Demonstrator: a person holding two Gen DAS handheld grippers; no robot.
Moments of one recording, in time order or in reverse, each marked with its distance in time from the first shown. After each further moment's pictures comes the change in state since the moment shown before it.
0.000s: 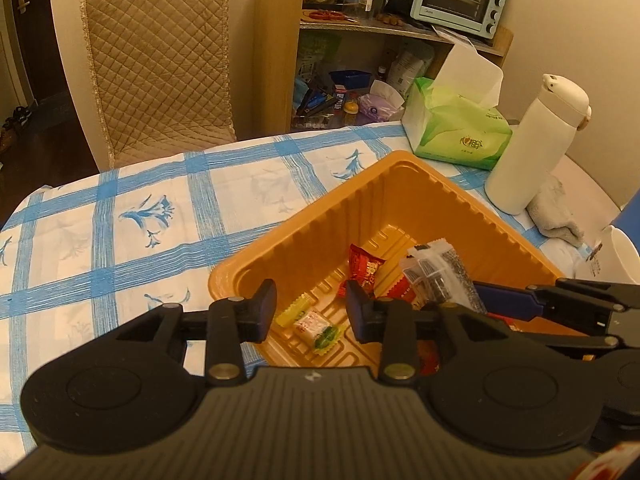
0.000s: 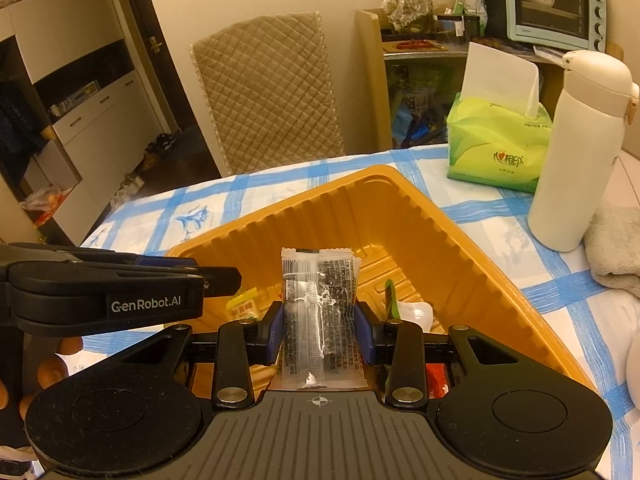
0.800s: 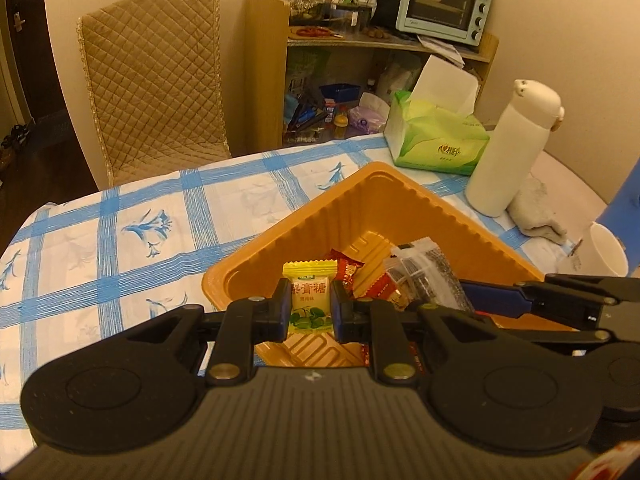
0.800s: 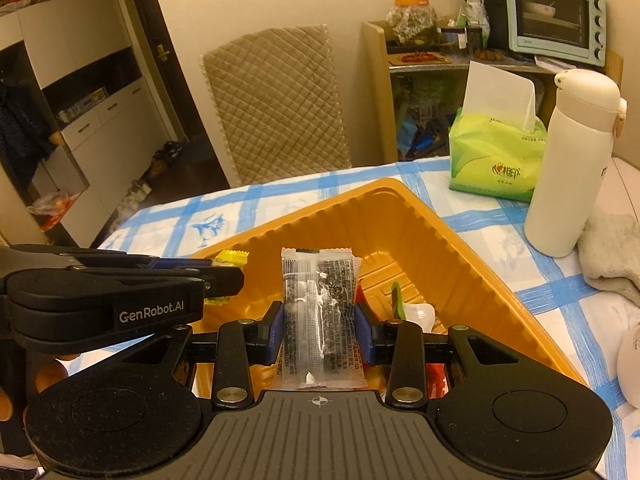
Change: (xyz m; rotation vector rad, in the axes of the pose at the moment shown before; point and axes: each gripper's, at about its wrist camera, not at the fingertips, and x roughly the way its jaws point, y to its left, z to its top) left arm -0.024 -0.013 -0.005 0.035 -0.039 -0.007; right arm -0.020 0.006 -0.002 -0.004 -0.027 0.012
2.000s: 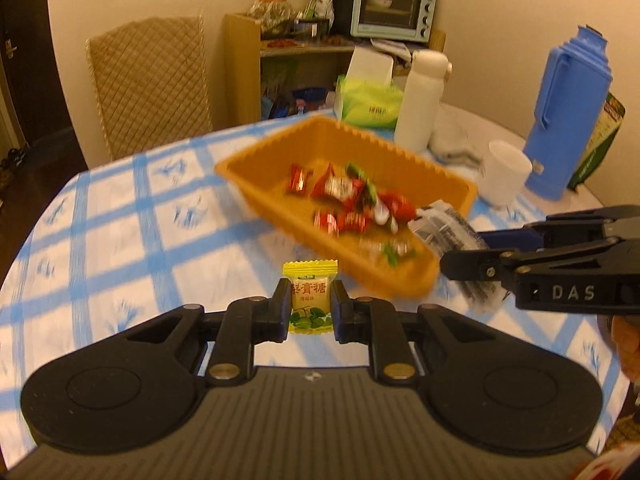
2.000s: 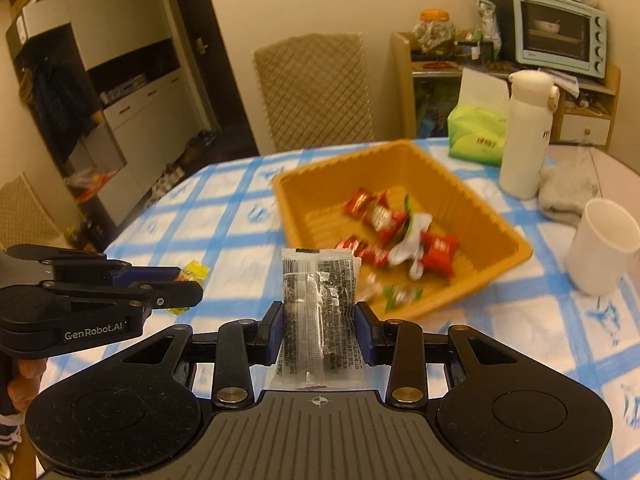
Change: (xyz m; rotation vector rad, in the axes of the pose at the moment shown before) left arm -0.150 -0.027 -0.116 0.085 -0.065 -0.044; right arm -0.140 0.032 -0.092 -0.063 -0.017 0.062
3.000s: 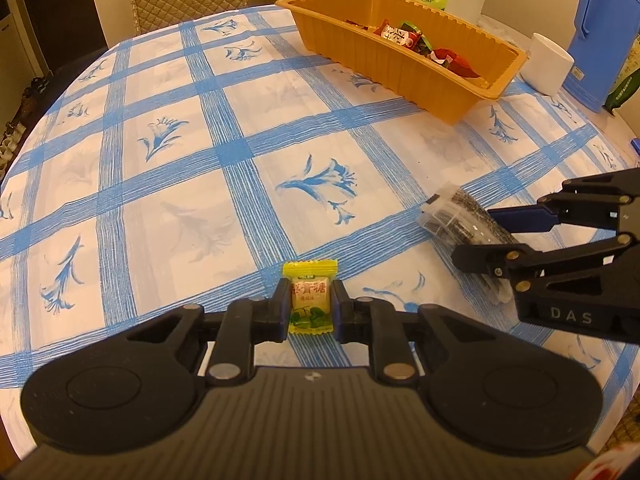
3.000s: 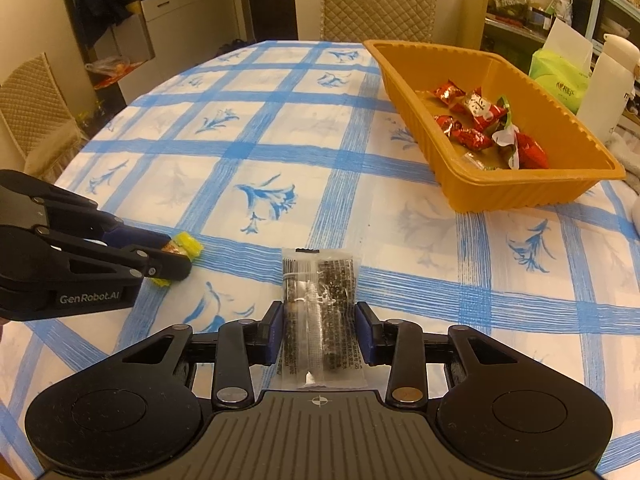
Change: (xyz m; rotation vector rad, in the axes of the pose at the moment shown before) left arm -0.004 0.033 -0.131 -0.061 0.236 0.082; right arm 0.050 0.072 -0.108 -0.218 0.216 -0.008
